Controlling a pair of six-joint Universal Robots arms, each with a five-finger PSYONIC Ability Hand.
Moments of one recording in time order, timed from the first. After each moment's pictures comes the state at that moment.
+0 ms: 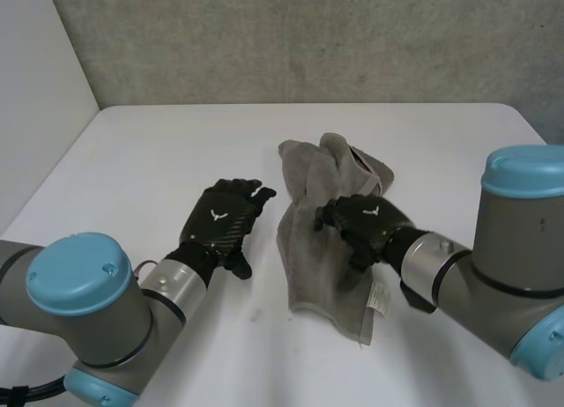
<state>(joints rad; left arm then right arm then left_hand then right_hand) 4.17 -1.98 -1.84 3.72 -1.43 3.27 2.05 -1.18 1.57 0.04 1.24 3.01 0.23 0.23 0.23 0.23 0.06 0.42 0.43 0.42 0.42 0.22</state>
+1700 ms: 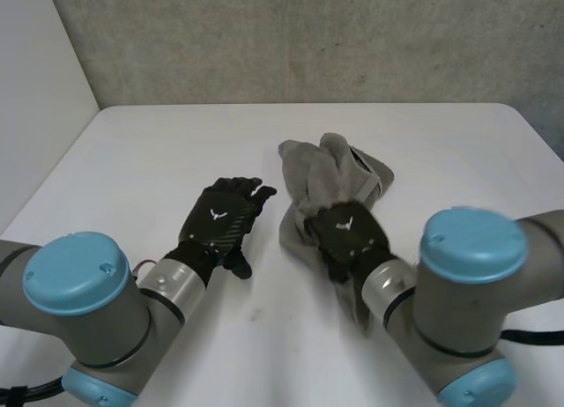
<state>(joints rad) 4.17 -1.97 -1.84 3.72 -1.43 3.27 2.21 -1.13 1.65 -0.27 1.49 2.82 0.21 0.21 0.22 0.21 0.04 1.32 1.32 1.33 1.34 1.17</state>
